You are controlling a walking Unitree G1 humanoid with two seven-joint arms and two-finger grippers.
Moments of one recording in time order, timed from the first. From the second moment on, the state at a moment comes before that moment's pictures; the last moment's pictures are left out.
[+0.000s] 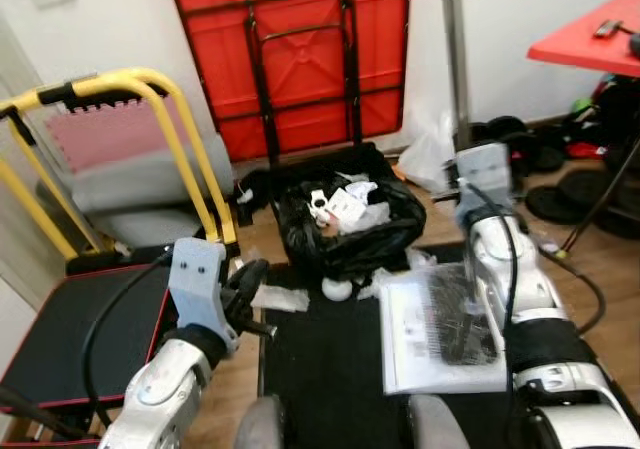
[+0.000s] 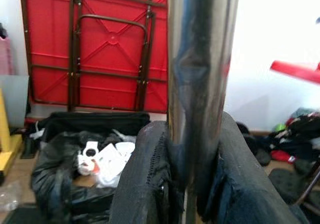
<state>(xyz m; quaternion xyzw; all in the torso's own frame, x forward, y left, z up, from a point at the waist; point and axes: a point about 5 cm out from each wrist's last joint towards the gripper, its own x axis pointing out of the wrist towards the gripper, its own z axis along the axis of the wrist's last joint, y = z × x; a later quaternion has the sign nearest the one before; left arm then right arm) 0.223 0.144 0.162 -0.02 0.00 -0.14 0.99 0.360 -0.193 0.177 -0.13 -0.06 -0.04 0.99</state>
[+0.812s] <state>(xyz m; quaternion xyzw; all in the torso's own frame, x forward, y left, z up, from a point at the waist) 0.219 0.143 0.164 0.01 0.00 -0.16 0.99 0.382 -0.230 0.274 -0.13 -0.25 -0.14 0.95</state>
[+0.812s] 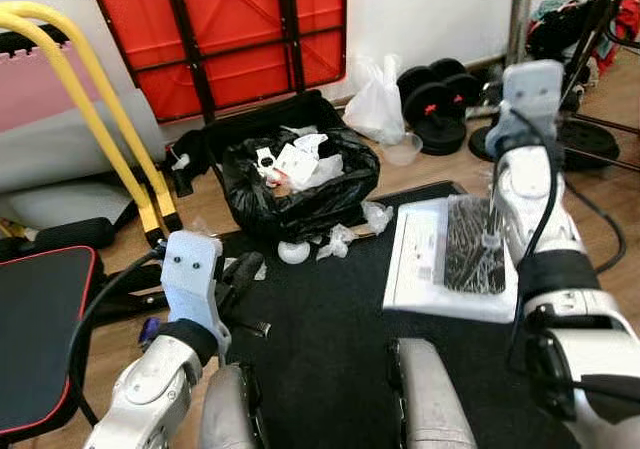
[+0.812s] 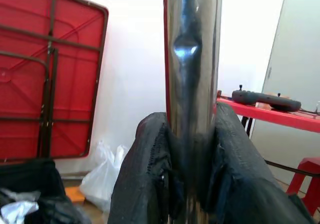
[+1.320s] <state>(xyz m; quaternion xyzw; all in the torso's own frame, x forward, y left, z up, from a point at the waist) 0.200 0.141 0.168 0.01 0.02 -0.17 0.98 0.385 -0.267 0.225 -0.07 -0.14 -0.17 0.97</state>
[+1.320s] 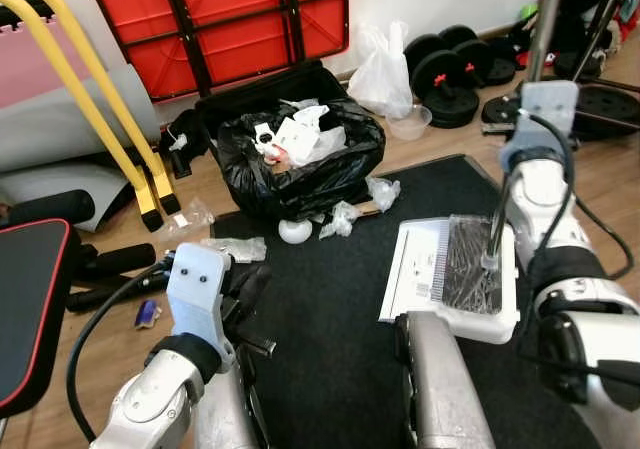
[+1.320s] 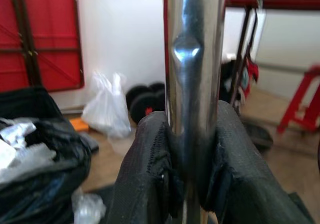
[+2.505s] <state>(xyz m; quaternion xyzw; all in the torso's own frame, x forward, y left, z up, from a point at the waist) 0.171 0.134 0.178 -0.01 0.04 -0.20 0.98 0.414 -0.174 0.270 -0.07 -0.20 -0.05 0.98</state>
